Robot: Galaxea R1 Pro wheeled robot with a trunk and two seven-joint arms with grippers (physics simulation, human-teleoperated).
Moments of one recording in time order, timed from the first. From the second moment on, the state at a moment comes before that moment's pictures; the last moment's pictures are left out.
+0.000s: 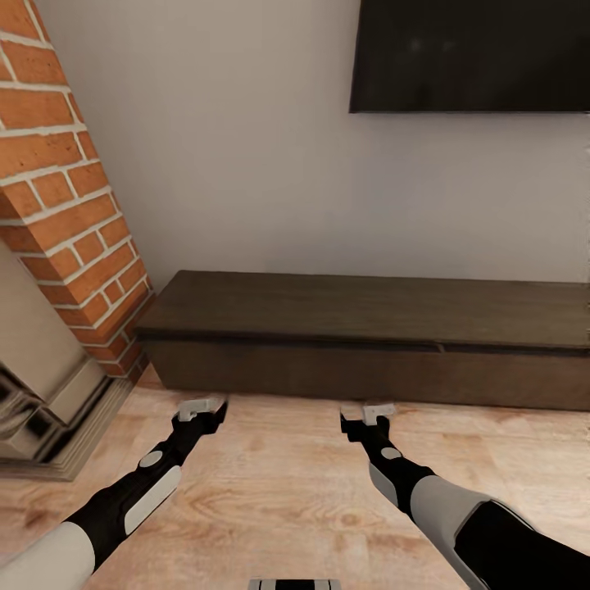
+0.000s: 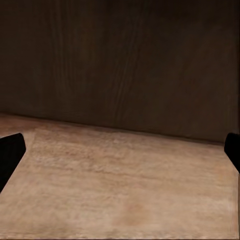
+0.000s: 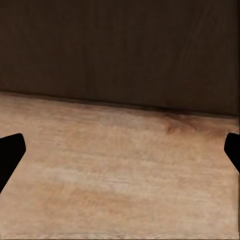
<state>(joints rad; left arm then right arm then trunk) -0.62 0.27 -0.69 -0.81 0.81 -0.16 0.15 -0.87 0.07 0.66 -0.05 -0.56 -0.34 -0.10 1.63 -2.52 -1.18</state>
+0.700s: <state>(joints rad) -0.62 0.31 -0.55 -1.06 0.82 0.38 0.17 -0.87 0.07 0.66 -0.07 -0.64 -0.10 -0.10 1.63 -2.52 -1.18</state>
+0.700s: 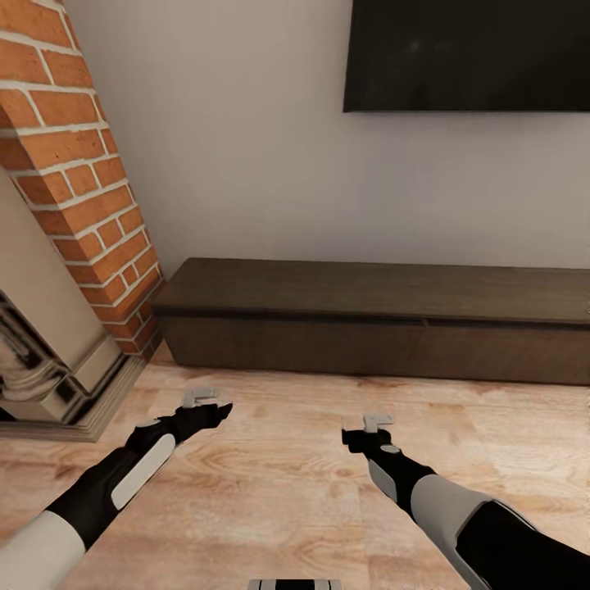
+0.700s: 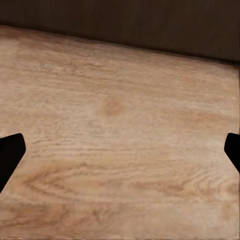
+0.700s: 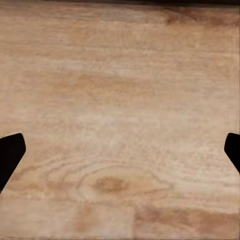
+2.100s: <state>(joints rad) -0.62 0.30 -0.35 -1.12 0.81 0.66 0.17 -0.87 0.07 0.59 -0.40 -0.65 0.09 -0.09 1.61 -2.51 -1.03</state>
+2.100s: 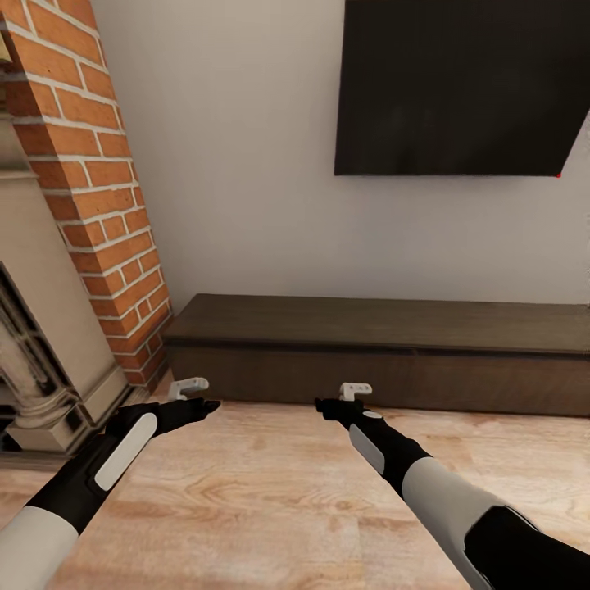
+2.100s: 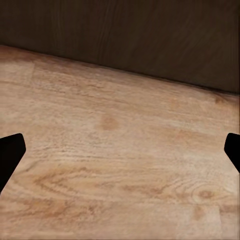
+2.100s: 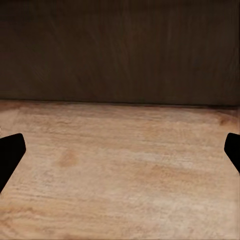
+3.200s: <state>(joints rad) -0.62 0.30 -0.35 -1.13 0.81 0.67 0.17 -0.87 0.06 0.59 -0.40 -0.65 0.09 -0.09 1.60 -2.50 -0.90</state>
